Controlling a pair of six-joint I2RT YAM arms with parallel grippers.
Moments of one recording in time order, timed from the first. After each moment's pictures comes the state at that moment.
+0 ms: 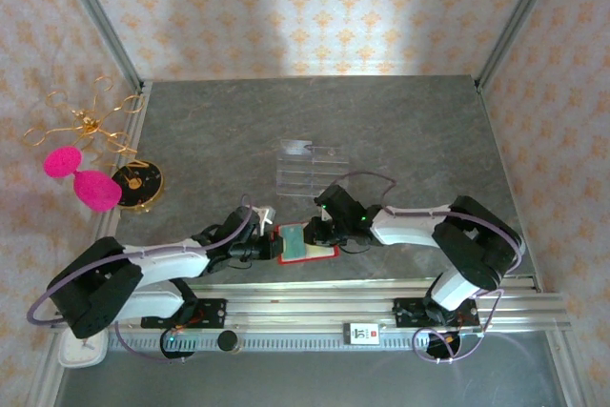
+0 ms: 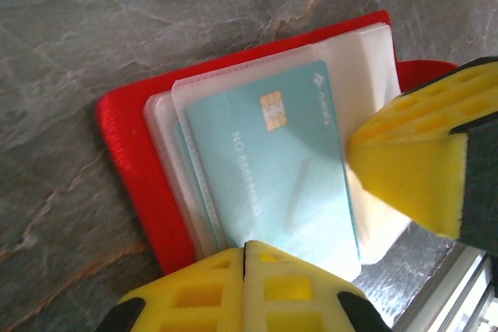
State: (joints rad) left arm -0.71 1.25 0.27 0.19 0.27 -0.78; right arm 0.87 1.59 0.67 -0.02 -0.34 0.86
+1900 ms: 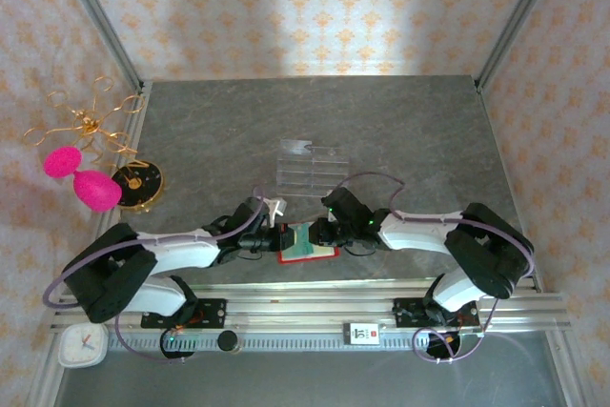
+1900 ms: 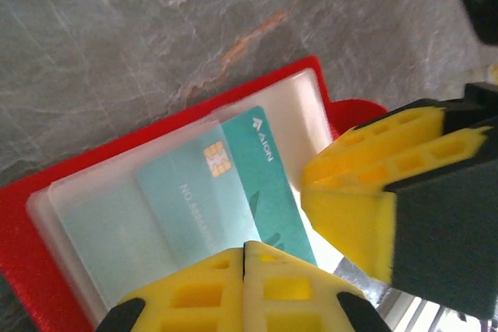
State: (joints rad) left arm -0.72 1.36 0.37 0.22 0.31 -0.78; right arm 0.87 1.50 0.62 -0.02 -0.27 0.85
